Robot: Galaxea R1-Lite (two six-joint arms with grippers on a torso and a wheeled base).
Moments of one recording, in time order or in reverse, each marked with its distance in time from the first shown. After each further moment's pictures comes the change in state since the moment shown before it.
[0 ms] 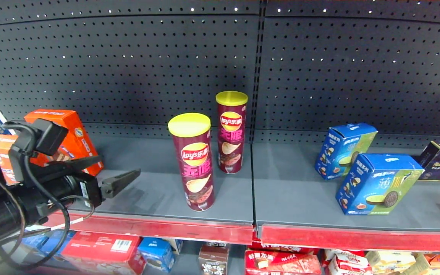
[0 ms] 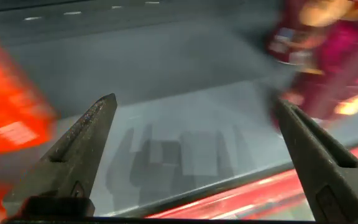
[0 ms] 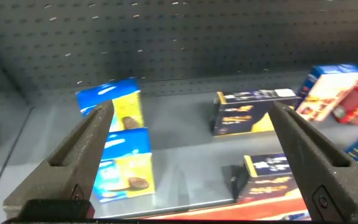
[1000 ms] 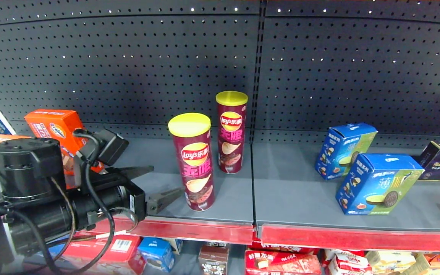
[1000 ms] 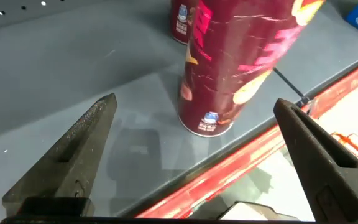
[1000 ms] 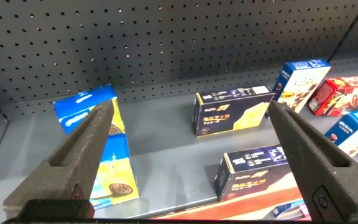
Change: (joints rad) left arm -0.235 0.118 -0.044 -0.001 -0.010 -0.016; right arm -0.088 -0.026 0.001 0.007 0.000 -0.001
